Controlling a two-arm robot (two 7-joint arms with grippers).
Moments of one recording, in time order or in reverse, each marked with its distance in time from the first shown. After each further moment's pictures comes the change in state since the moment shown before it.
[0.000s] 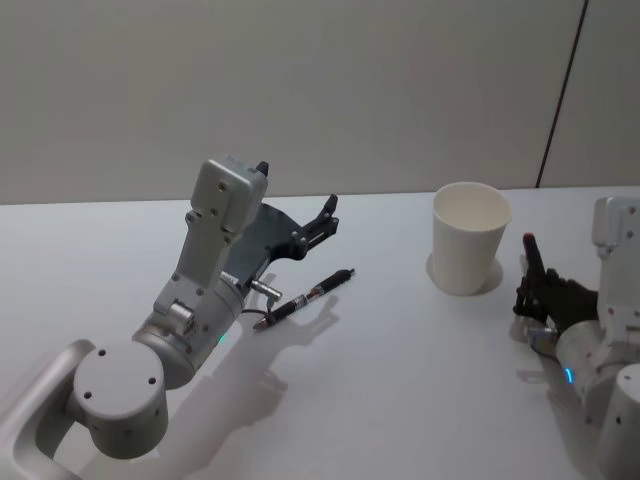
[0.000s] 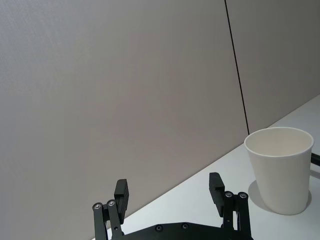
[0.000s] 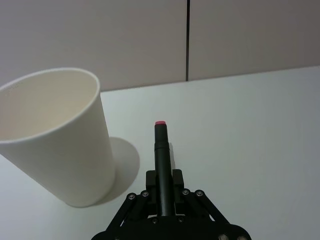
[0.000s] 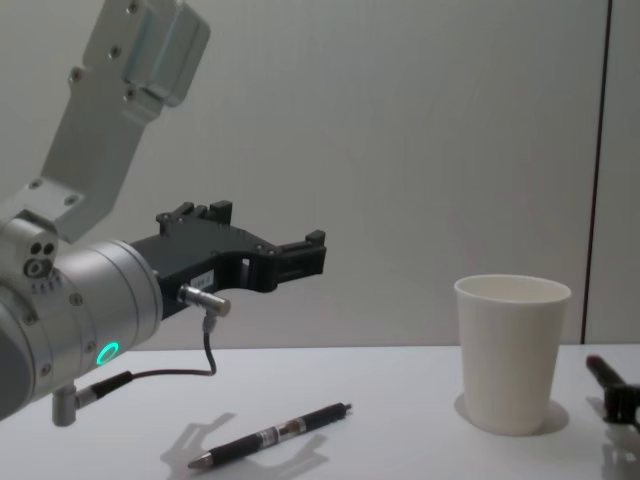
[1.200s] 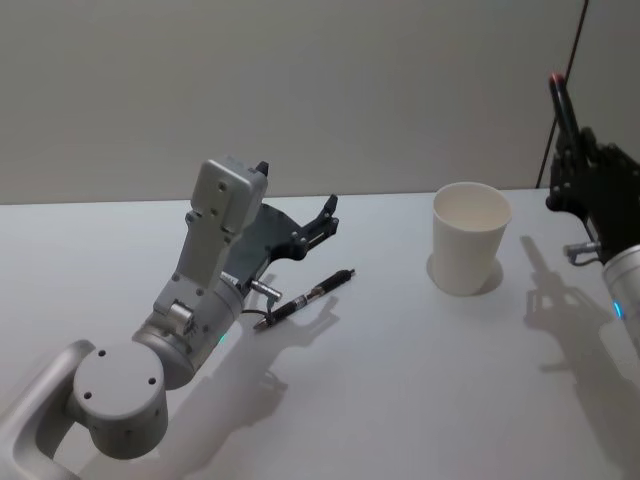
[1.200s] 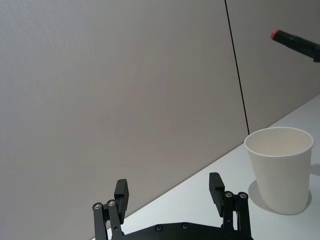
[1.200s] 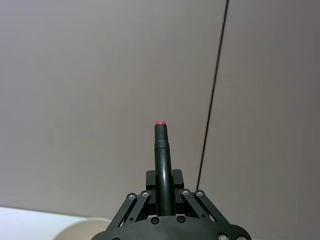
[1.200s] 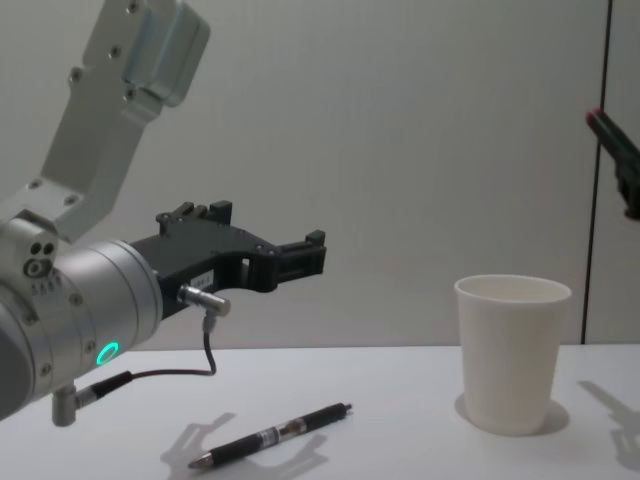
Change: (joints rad) left arm 0.000 0.000 0.000 0.000 0.000 0.000 0.000; right arm 0.019 0.082 0.041 -0.092 -0.224 -0.405 0.213
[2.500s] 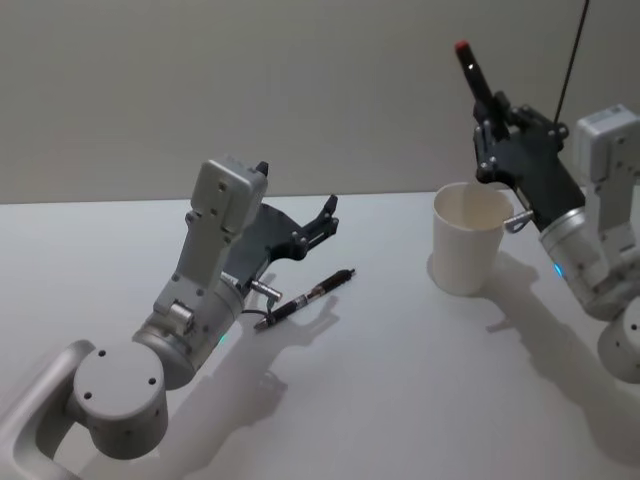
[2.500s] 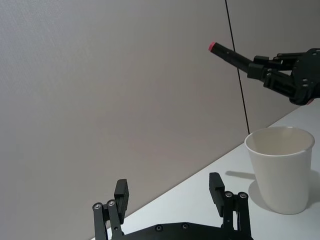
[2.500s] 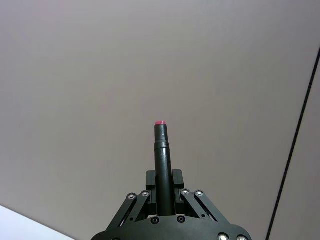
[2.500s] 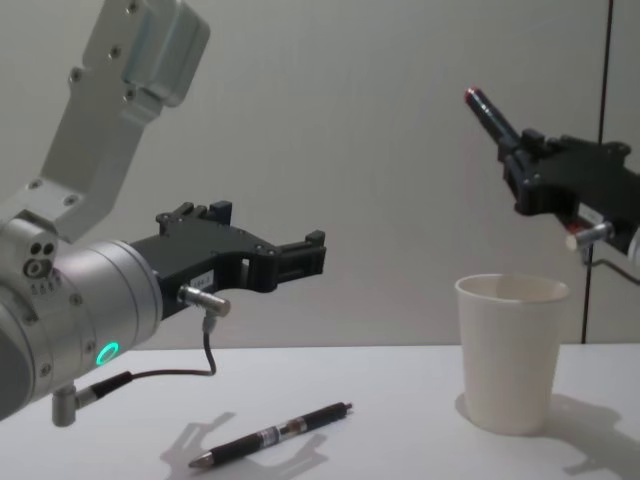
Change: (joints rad) left arm 0.000 0.000 0.000 0.000 0.000 0.000 0.000; right arm 0.245 -0.062 -0.023 0.390 -0.064 -0.334 0.249
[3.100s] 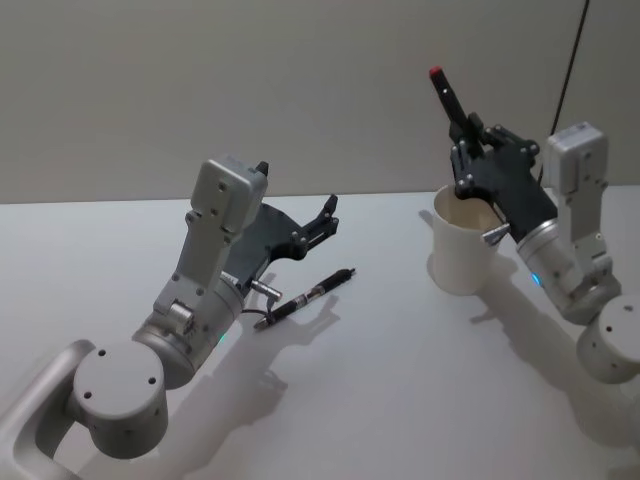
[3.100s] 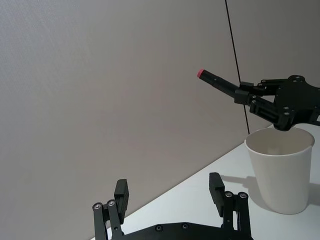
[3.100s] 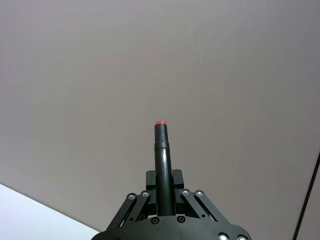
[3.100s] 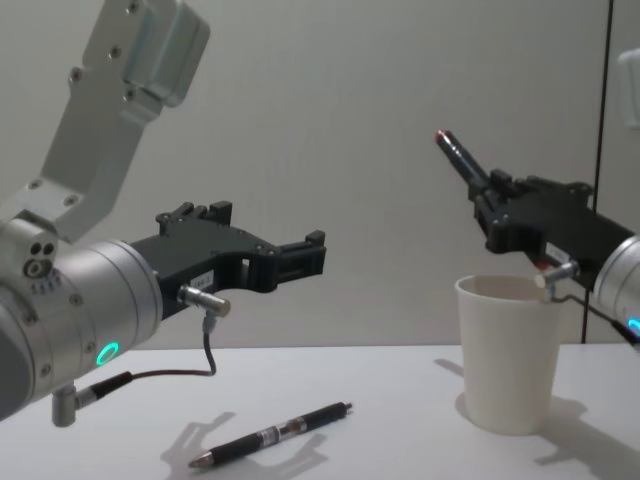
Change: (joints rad) left arm 0.000 0.000 0.000 0.000 0.000 0.000 0.000; right arm 0.065 -0.031 -0.017 0.167 0.006 -0.069 0.043
